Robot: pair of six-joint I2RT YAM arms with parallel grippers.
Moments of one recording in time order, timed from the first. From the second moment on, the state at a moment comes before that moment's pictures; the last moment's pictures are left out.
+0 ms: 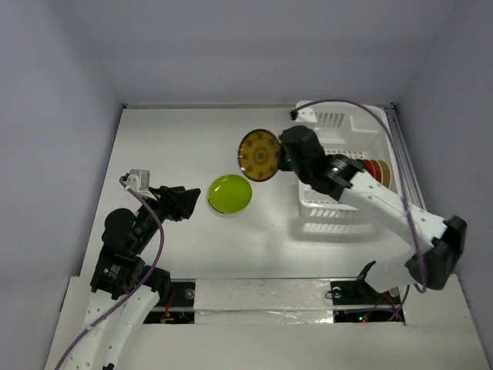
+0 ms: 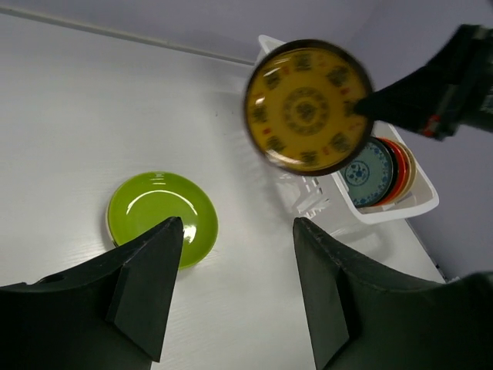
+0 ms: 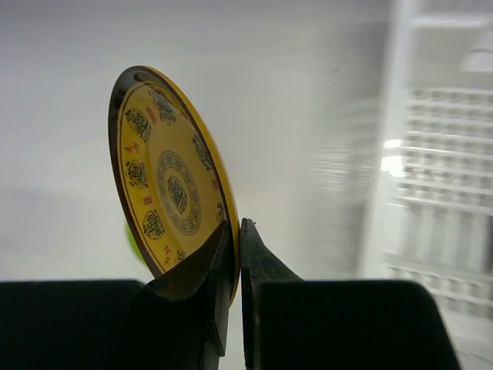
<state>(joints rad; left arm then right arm) -0.31 0.33 0.62 -0.32 0.18 -0.52 0.82 1.36 1.41 -0.58 0.57 0.53</state>
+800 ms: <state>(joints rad) -0.31 0.34 0.62 -0.32 0.17 -0.52 0.85 1.78 1.19 -0.12 0.25 0.78</state>
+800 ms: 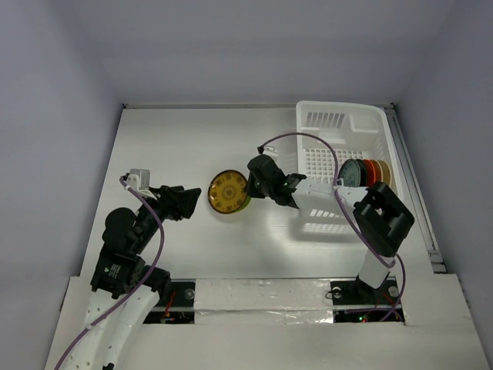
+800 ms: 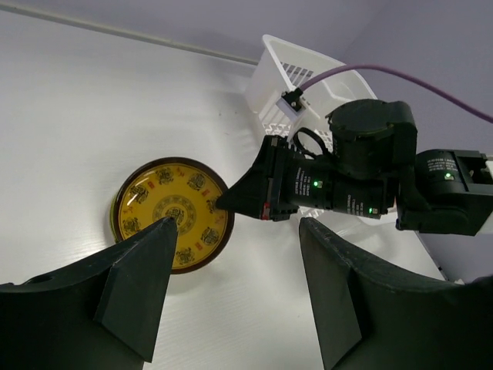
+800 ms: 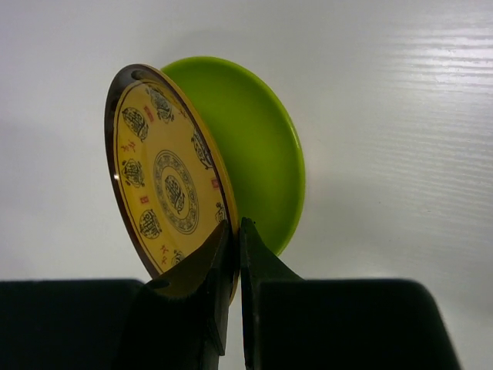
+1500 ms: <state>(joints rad) -0.31 0.33 0.62 -0.32 0.17 -0.52 0.84 1.64 1.13 -0.21 0.36 0.78</state>
